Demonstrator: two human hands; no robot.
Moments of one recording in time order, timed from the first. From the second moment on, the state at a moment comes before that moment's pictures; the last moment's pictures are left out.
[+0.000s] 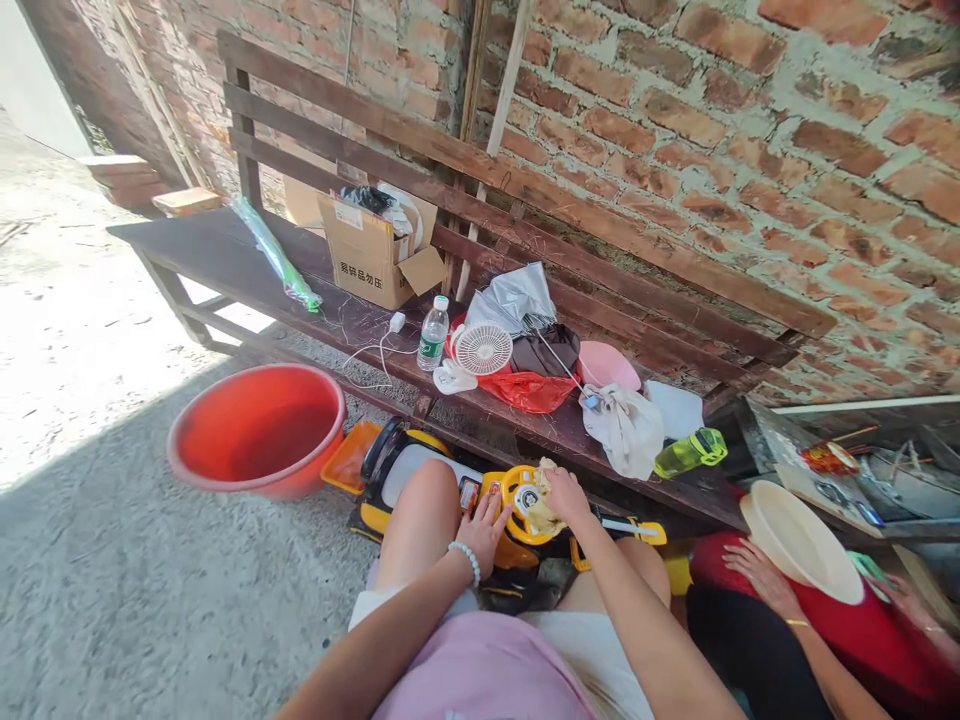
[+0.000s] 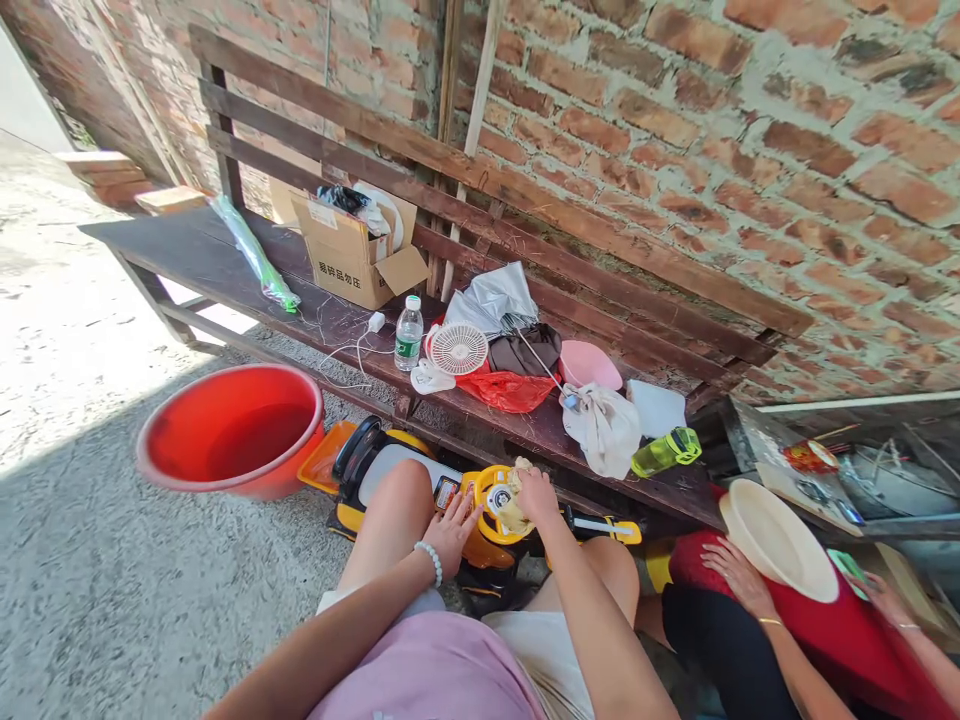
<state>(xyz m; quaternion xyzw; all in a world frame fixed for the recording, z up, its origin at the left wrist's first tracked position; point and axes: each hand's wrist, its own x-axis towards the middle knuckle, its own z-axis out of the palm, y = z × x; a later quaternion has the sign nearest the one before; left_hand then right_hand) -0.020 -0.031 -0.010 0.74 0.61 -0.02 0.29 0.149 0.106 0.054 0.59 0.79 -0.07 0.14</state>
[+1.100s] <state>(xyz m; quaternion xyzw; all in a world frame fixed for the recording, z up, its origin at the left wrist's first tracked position) -0.017 -0.031 -0.005 0.72 0.64 0.00 0.28 0.120 0.065 0.050 0.42 0.90 -0.12 0.05</state>
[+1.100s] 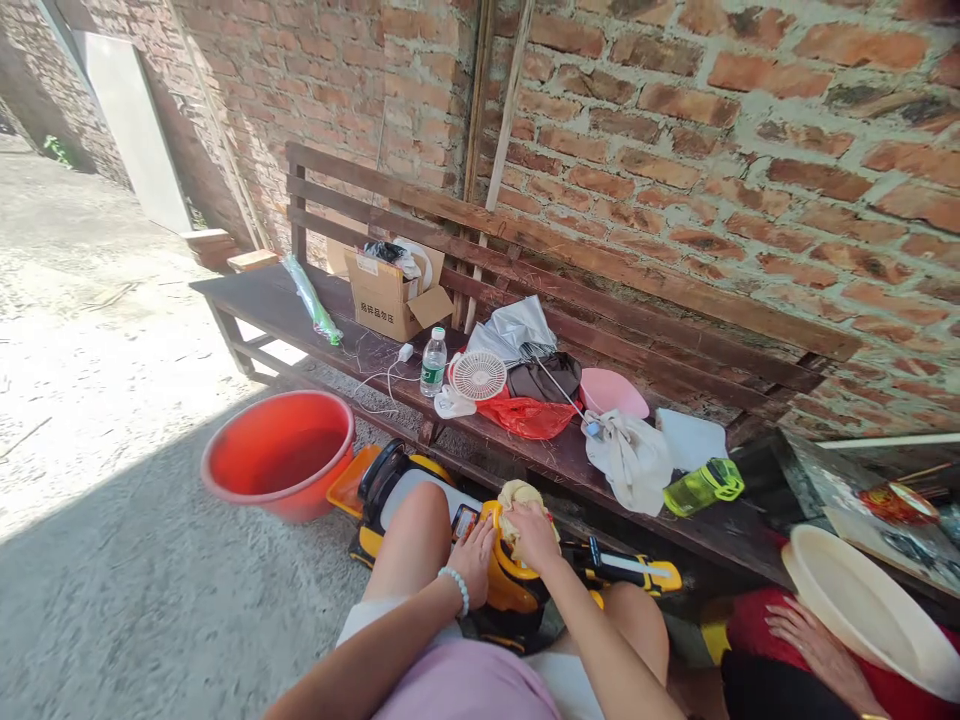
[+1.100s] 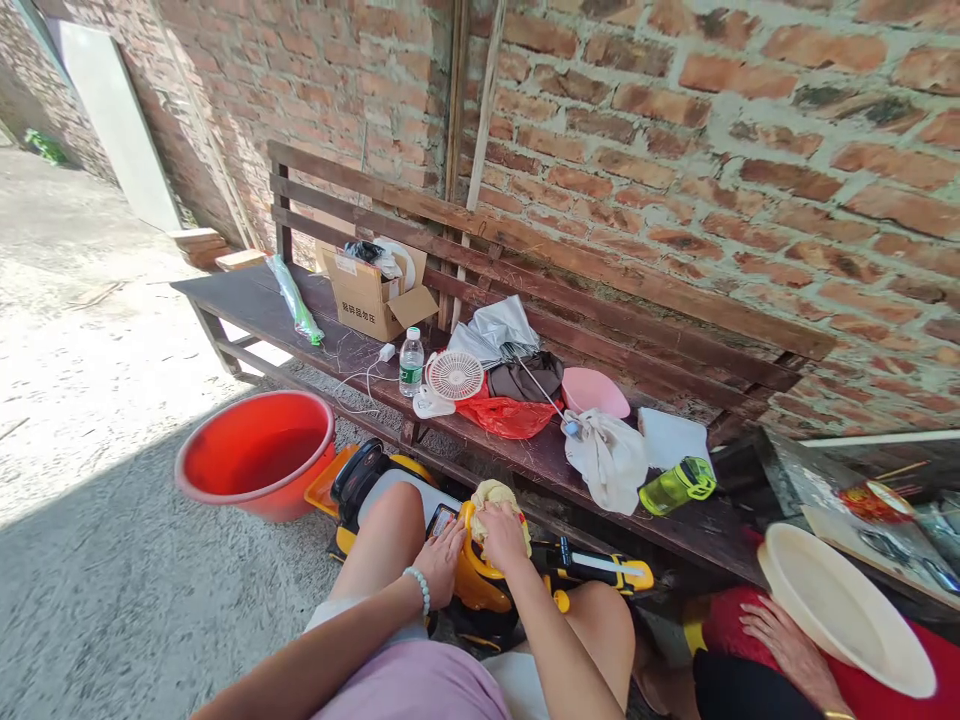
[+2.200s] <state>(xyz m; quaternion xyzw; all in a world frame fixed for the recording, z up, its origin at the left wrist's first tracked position) -0.015 -0.023 -0.013 0.78 0.58 -0.06 0.23 0.172 0.074 0.021 0.63 0.75 -0.17 0.03</state>
